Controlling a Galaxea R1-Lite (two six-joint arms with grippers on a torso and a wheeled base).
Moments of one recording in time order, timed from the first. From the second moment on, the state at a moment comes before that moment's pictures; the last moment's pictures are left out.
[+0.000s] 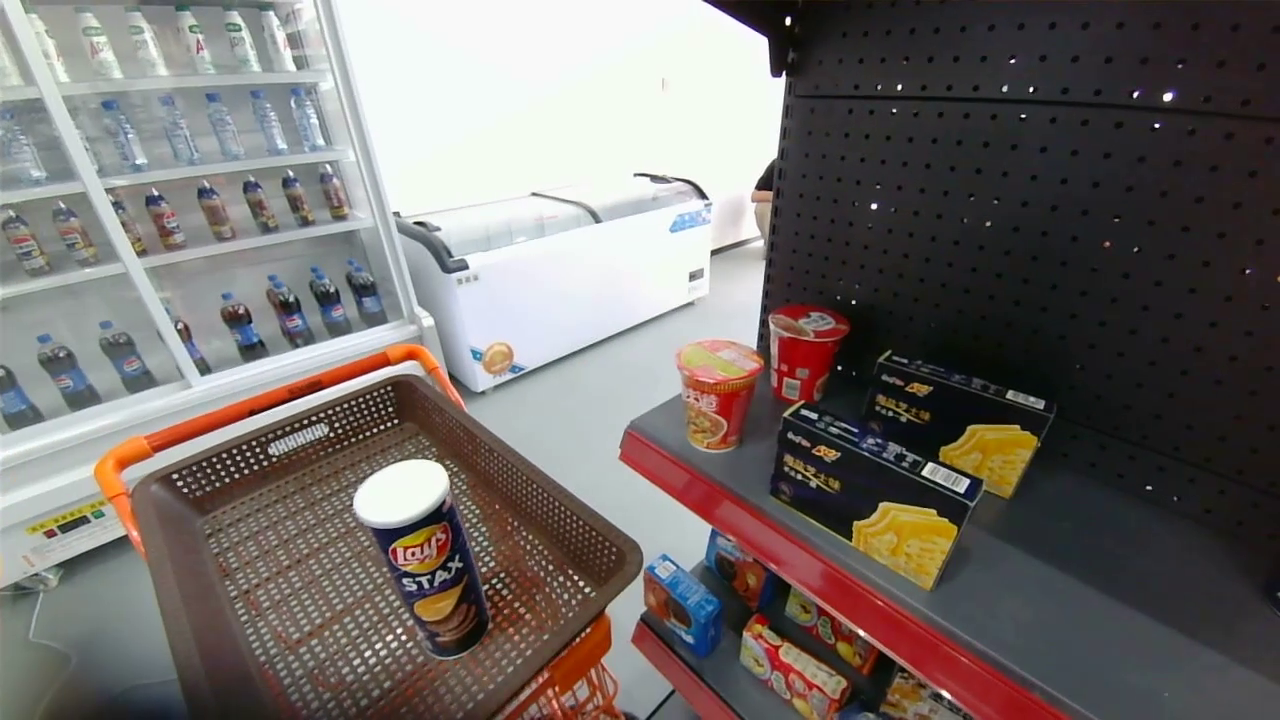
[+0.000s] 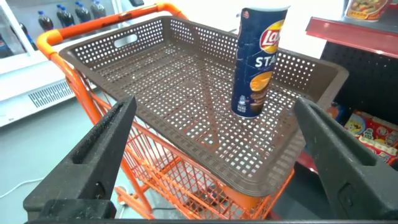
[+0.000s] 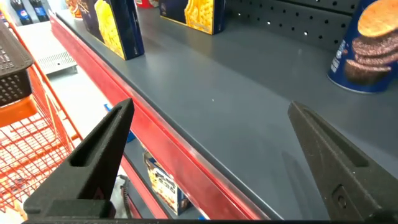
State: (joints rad) left arm -0.01 0.00 0.00 0.00 0.00 -0.01; right arm 0.00 0.00 0.00 0.00 0.06 0.00
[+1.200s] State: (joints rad) left arm -0.02 0.55 -0.20 -0.13 -0.11 0.00; right arm 0.00 0.00 0.00 0.00 0.06 0.00
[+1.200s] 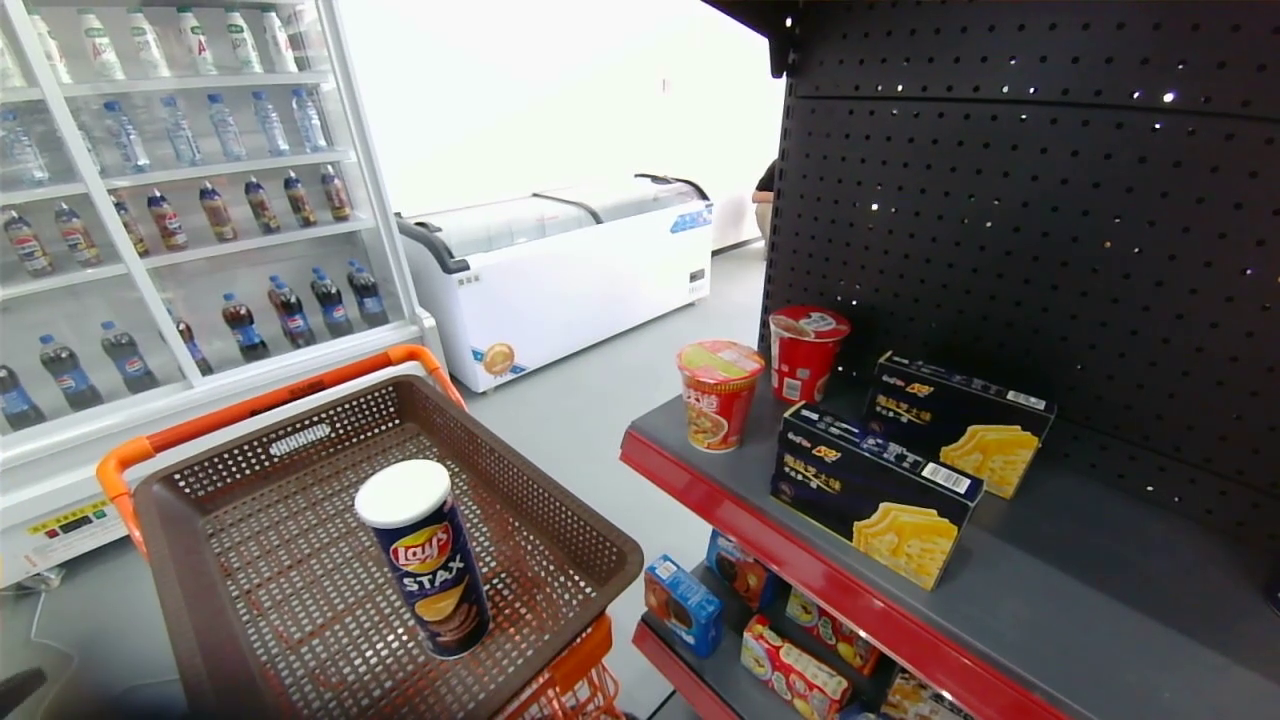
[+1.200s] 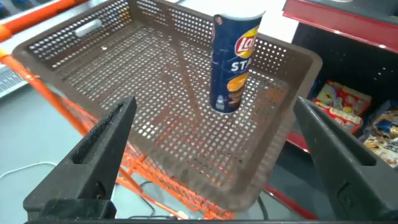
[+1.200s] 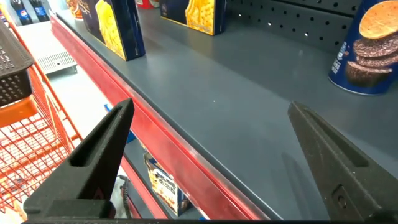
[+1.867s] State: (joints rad) left arm -0.13 1.18 -0.07 -0.76 -0.13 -0.02; right arm 0.00 0.00 0.00 0.00 0.06 0.00
